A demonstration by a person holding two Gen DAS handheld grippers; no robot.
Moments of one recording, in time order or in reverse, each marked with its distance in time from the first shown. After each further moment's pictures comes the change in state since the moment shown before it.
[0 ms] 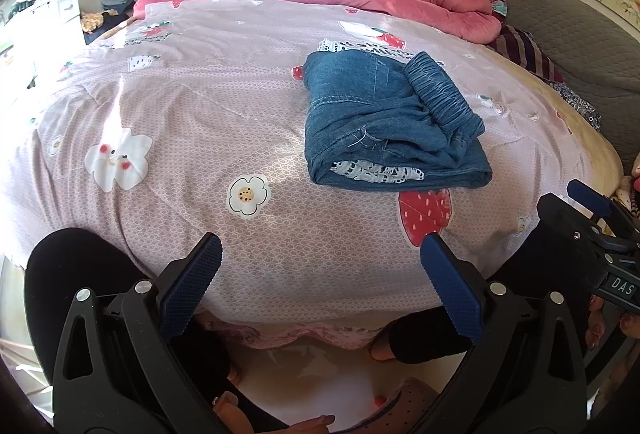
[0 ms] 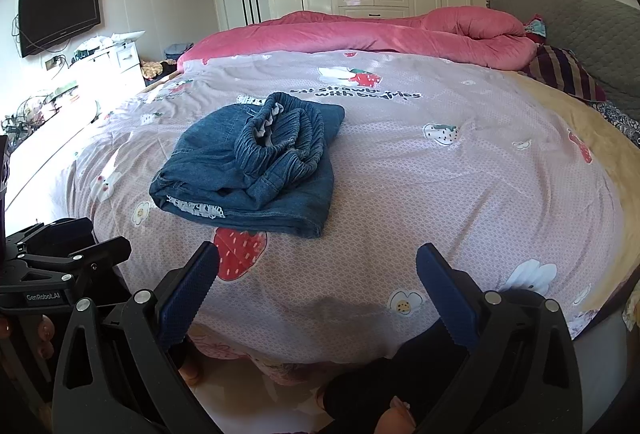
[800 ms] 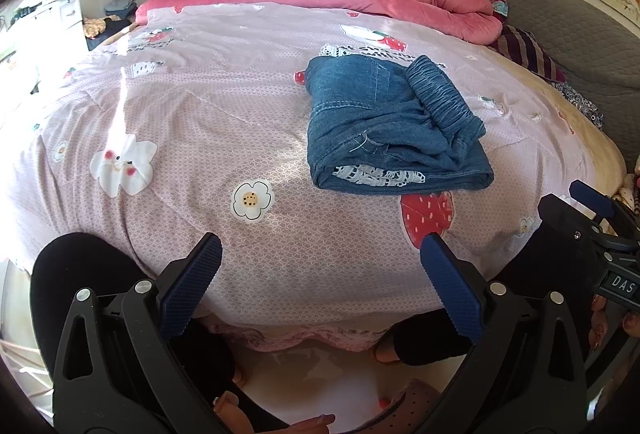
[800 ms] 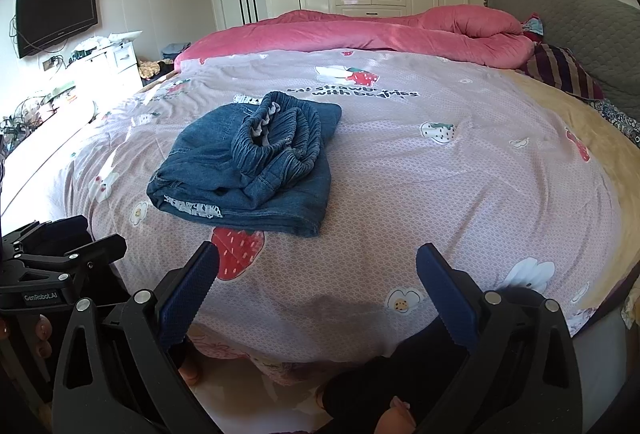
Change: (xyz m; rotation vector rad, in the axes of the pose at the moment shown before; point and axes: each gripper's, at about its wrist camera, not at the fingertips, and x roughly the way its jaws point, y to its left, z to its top) left arm -0.003 0.000 0.002 0.011 -0.012 0.014; right arm -0.003 0.002 0.000 0.005 0.002 -0.012
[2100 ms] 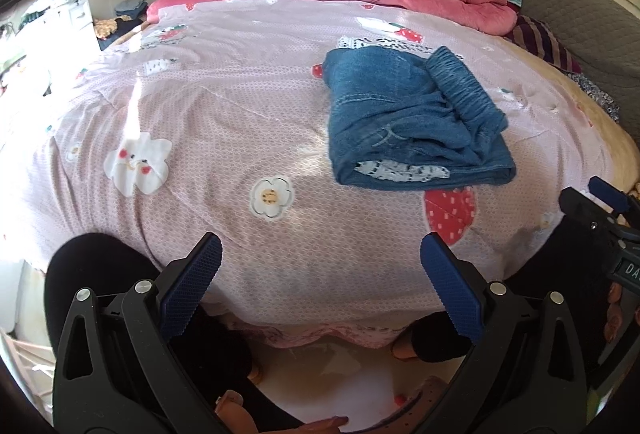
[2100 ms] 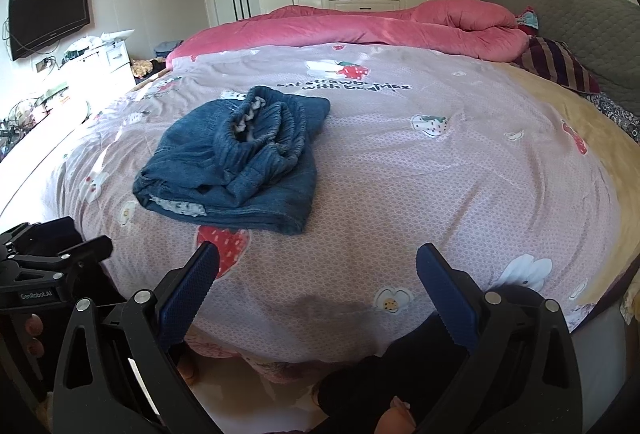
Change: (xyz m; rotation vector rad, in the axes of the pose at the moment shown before) left arm 0.007 0.007 0.002 0.015 0.025 0.076; right arm 0.013 -0.015 0.001 0.026 0.027 -0.035
